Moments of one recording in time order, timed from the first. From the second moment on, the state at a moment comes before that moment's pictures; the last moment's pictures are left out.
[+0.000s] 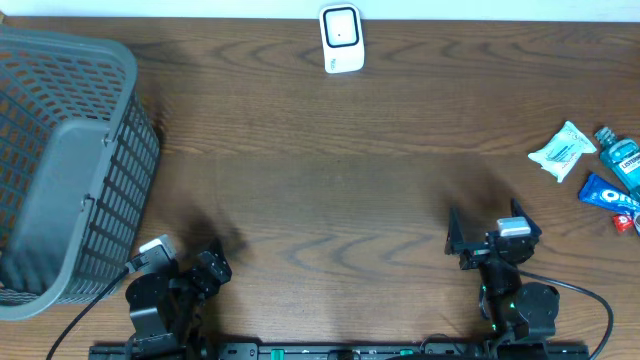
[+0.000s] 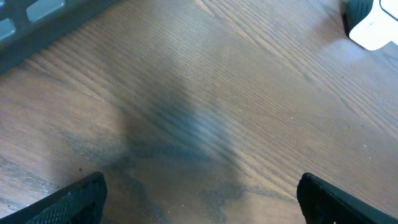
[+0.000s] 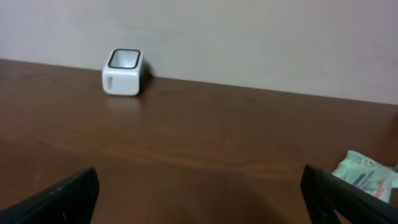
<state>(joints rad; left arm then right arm) 0.17 0.01 0.17 -0.79 0.14 -0.44 0.05 0.01 0.01 -0.07 -0.05 -0.06</state>
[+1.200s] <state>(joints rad) 0.17 0.01 0.17 -0.40 0.15 -0.44 0.05 0.01 0.01 -0.07 -0.05 -0.10</state>
